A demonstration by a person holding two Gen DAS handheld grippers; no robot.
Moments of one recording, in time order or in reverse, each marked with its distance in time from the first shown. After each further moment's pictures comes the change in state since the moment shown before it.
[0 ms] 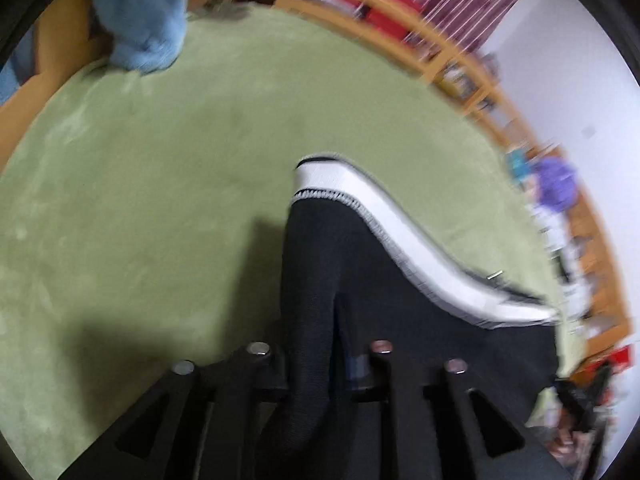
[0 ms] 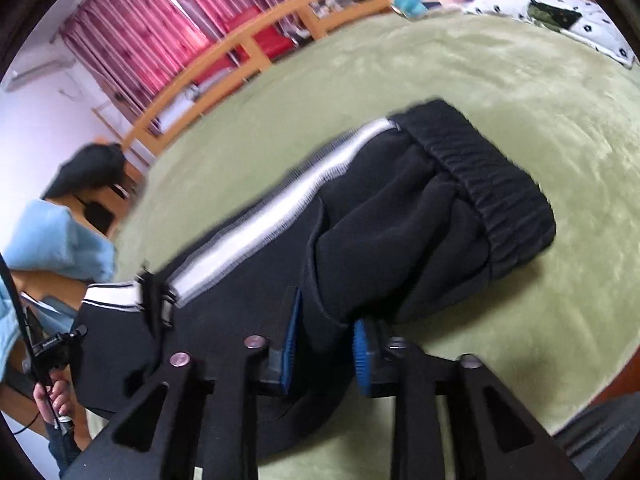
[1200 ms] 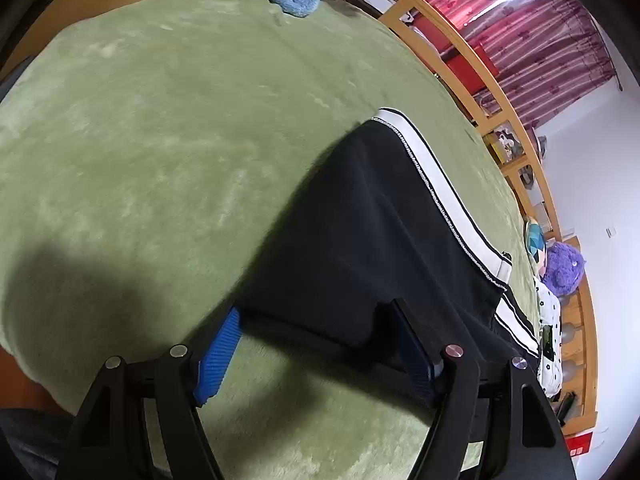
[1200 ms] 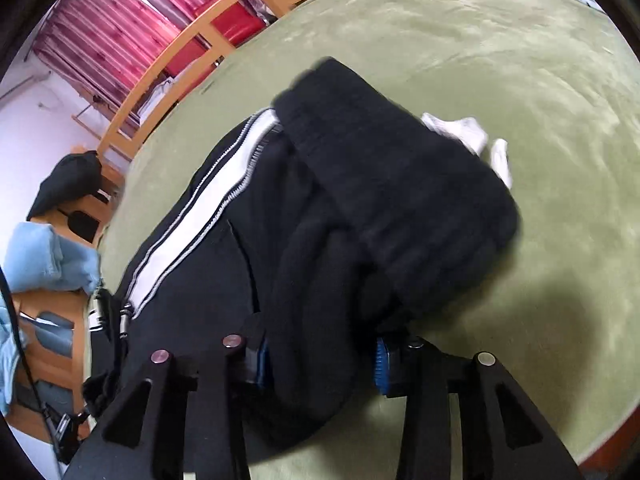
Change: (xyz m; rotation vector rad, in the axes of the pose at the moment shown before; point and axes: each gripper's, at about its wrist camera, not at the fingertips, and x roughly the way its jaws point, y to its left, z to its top) left arm -0.023 0.045 -0.134 -0.383 -0.087 -0.059; right arm 0.040 -0.071 0.043 0.068 0.080 0.006
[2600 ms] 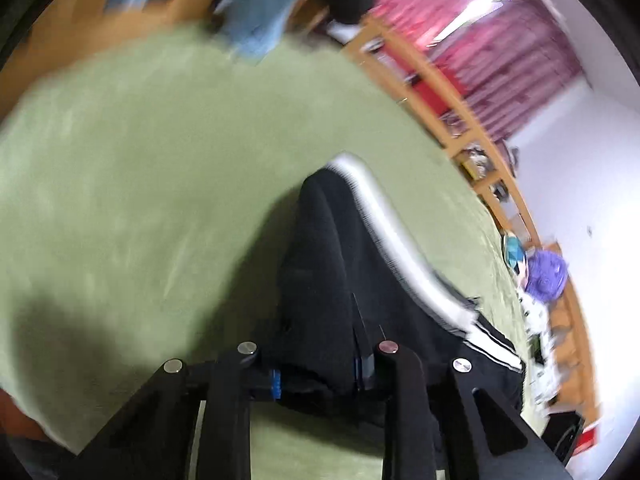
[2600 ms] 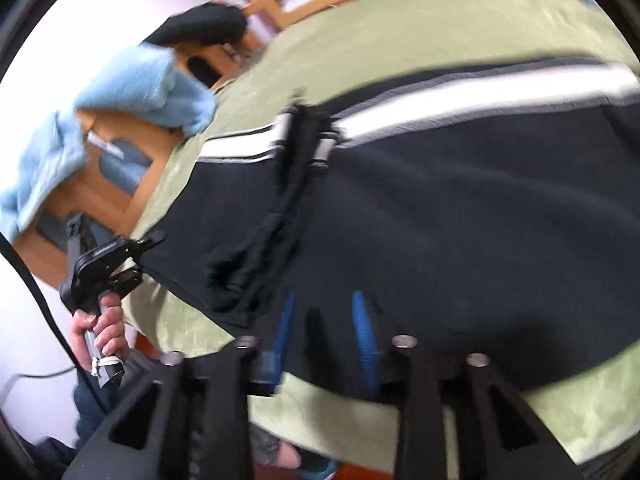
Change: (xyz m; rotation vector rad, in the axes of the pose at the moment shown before) left arm -0.031 -0.056 0.016 0.133 -0.169 -0.063; right arm 0.010 0.197 -0.153 -0.411 0.234 0.254
